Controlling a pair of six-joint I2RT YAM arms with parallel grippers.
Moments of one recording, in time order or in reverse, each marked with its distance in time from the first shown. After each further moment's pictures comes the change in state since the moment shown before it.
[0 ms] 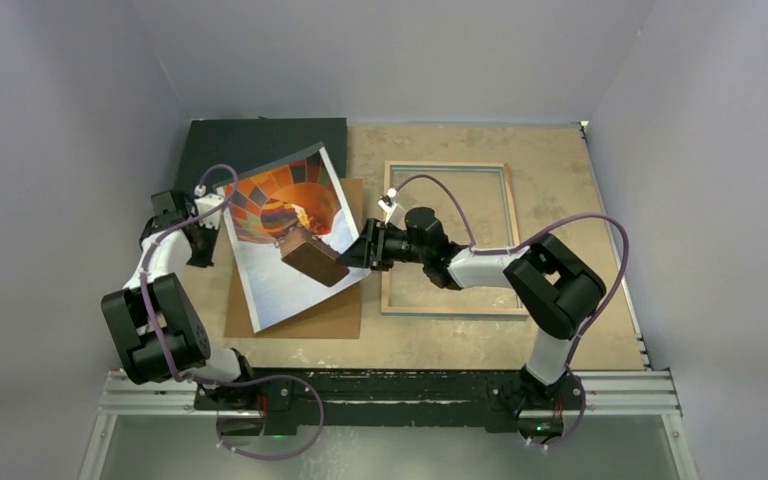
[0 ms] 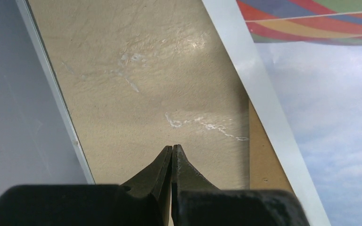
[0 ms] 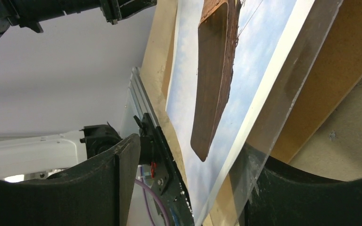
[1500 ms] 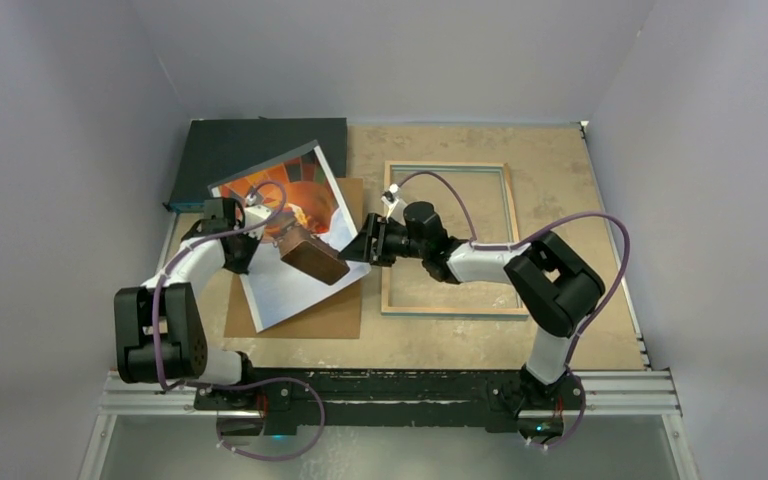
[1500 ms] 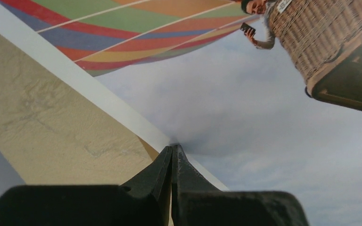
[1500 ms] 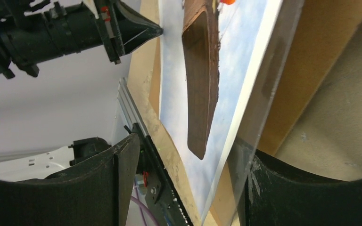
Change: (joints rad) left arm -0.281 -0.022 -0.097 0.044 -0.020 -0.051; right arm -0.017 0.005 0.055 -0.110 0.043 -0.028
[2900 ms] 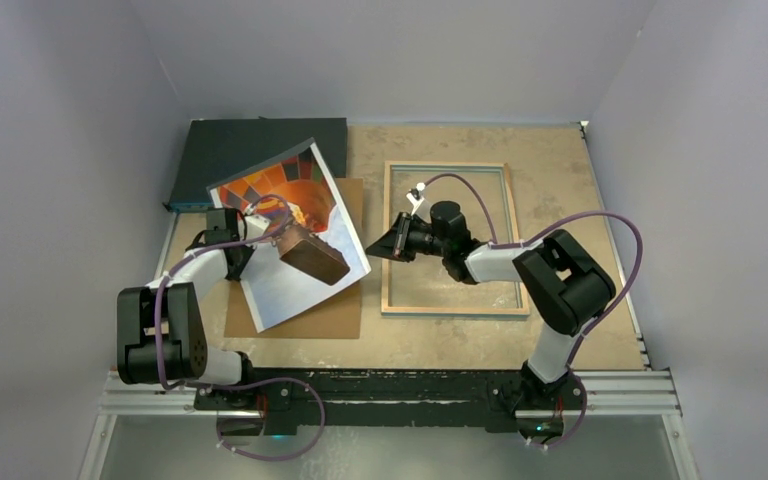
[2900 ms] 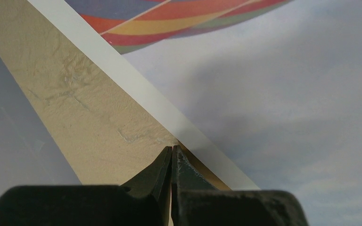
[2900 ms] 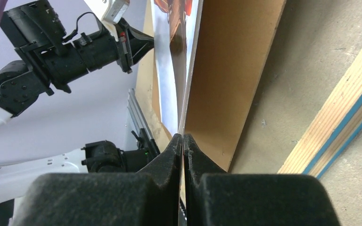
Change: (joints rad) left arm 0.000 -0.018 -0.118 0.163 -0.214 0.100; right arm -0.131 -0.027 -0.123 0.122 -0.085 0.056
